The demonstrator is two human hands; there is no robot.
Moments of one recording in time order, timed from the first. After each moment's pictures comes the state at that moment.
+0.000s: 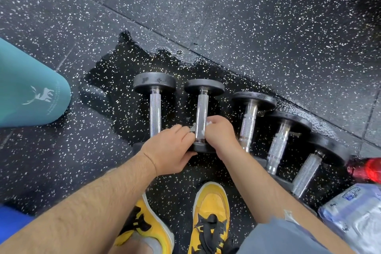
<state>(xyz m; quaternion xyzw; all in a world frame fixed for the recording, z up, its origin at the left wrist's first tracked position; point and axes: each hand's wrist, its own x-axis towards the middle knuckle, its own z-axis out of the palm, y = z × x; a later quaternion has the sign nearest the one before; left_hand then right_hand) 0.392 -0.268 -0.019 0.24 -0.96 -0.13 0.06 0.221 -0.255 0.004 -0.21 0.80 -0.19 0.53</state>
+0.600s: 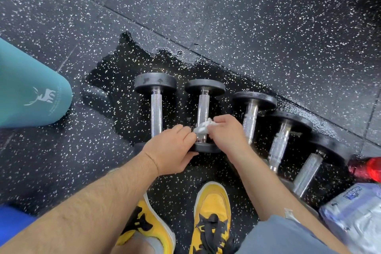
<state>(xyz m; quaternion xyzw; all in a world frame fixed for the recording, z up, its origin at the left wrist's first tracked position) 0.391 -0.267 -0.015 0.24 -0.96 -0.12 0.06 0.205 -0.243 0.014 -0.22 0.81 -0.19 0.51</state>
